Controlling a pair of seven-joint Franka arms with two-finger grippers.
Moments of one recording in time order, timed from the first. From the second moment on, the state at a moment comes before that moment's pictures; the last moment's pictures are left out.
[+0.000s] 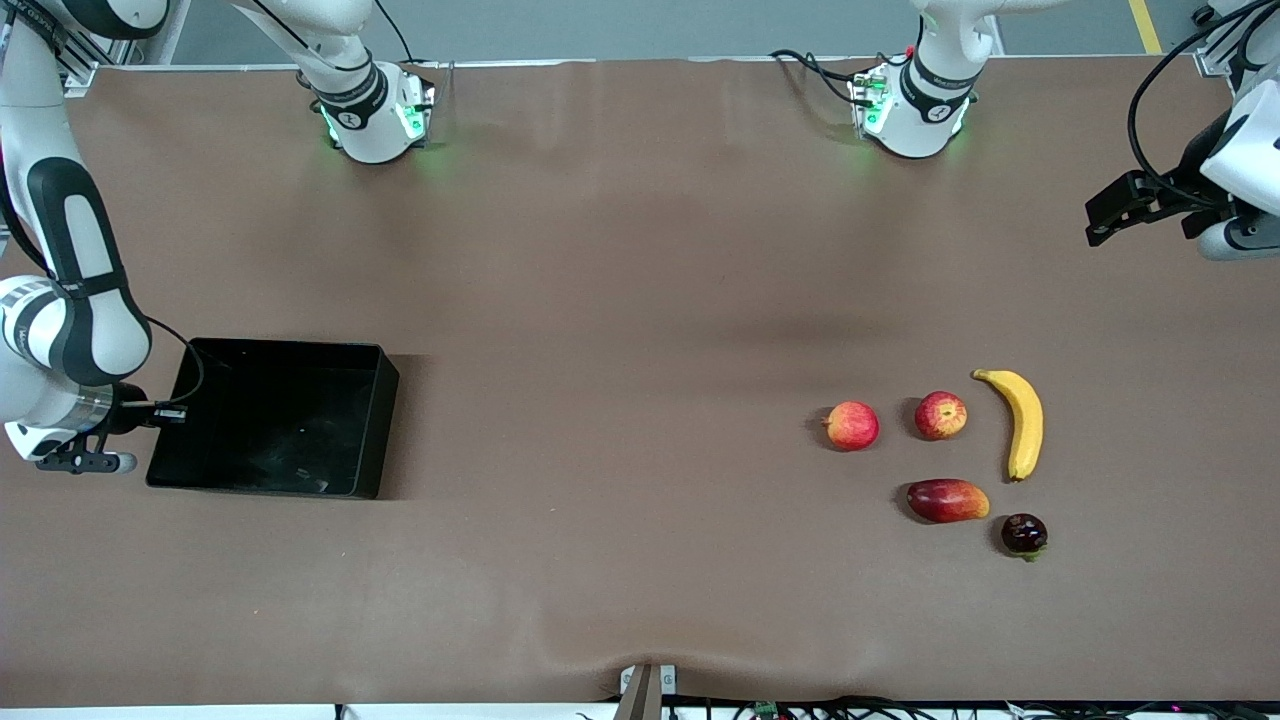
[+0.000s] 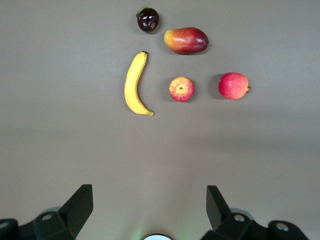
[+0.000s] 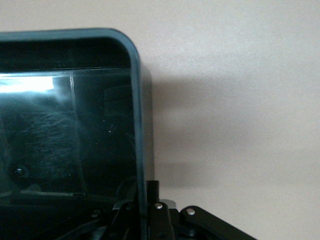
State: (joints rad) left arm 0.04 -0.05 -0.13 -1.58 0.06 1.49 -0.12; right arm -0.36 0.61 0.02 -1.73 0.06 2.23 -0.34
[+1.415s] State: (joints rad) left arm 0.04 -0.05 -0.14 -1.58 0.06 1.47 -0.13; right arm -0.09 0.32 0.05 -1.54 0.05 1.72 -0.22
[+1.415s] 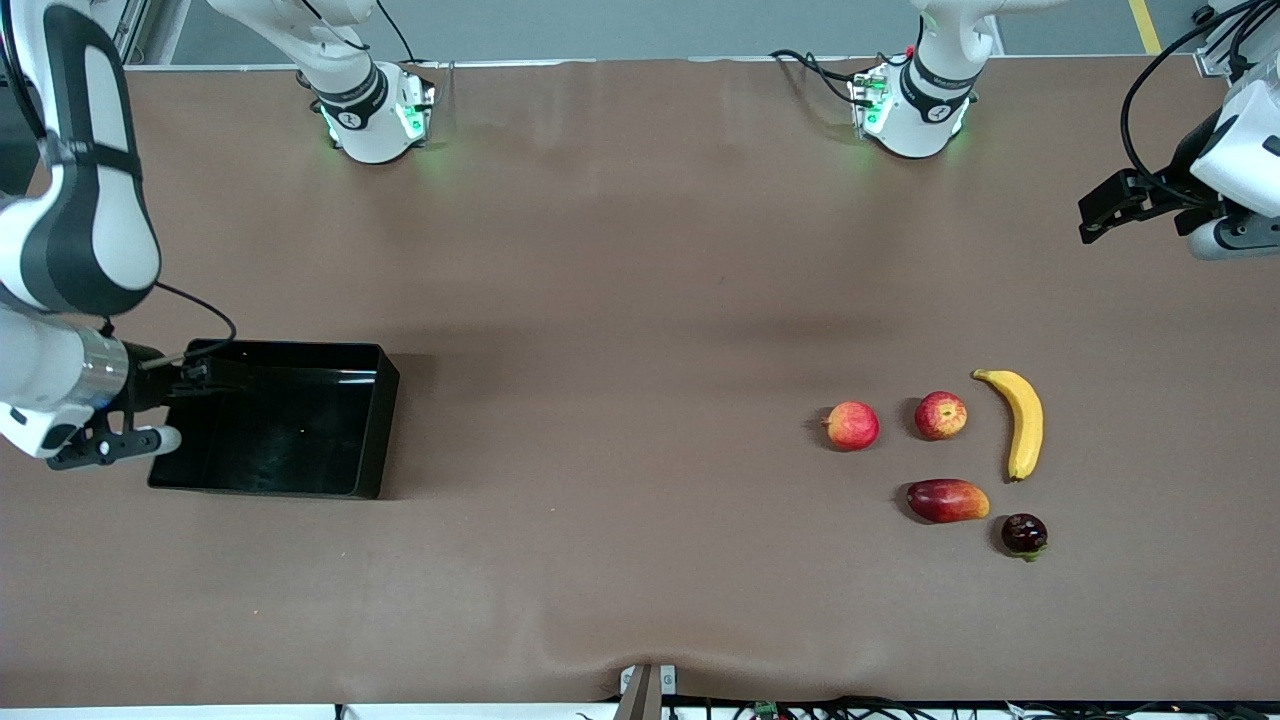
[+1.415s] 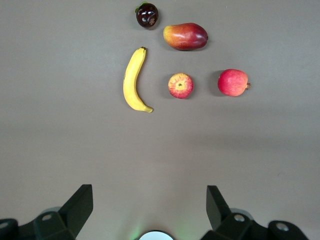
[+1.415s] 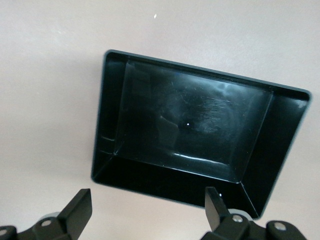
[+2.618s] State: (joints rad) left arm 0.04 -0.05 -0.13 -1.54 0.06 1.47 -0.13; right arm -0.03 -0.02 0.04 -1.53 0.05 1.40 0.09
